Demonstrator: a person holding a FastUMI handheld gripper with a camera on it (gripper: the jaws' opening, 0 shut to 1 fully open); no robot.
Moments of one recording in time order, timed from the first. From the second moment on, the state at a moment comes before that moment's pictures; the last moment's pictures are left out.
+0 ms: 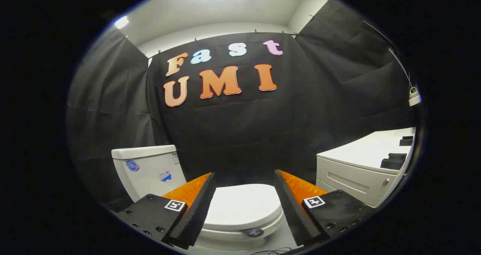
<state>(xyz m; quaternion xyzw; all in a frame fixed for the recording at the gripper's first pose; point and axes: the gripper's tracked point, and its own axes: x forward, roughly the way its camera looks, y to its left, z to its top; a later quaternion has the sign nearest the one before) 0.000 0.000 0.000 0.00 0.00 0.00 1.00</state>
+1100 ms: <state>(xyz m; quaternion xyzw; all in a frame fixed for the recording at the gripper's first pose) 0.003 0.001 -0.009 -0.01 0.01 0.00 1.00</state>
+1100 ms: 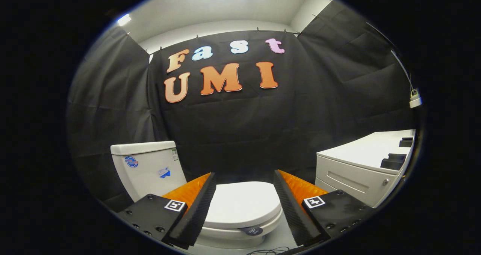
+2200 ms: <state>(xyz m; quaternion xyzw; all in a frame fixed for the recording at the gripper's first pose) 0.037 0.036 0.024 -0.02 -0.02 0.04 1.00</state>
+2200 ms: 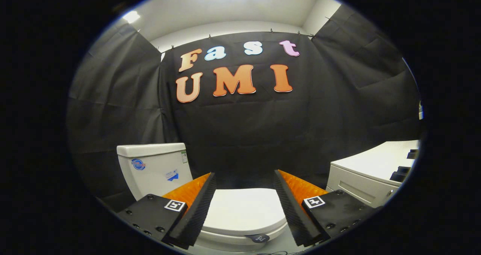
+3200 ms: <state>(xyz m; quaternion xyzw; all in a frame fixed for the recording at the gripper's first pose) 0.078 -0.014 -0.100 0.18 0.18 0.03 0.97</state>
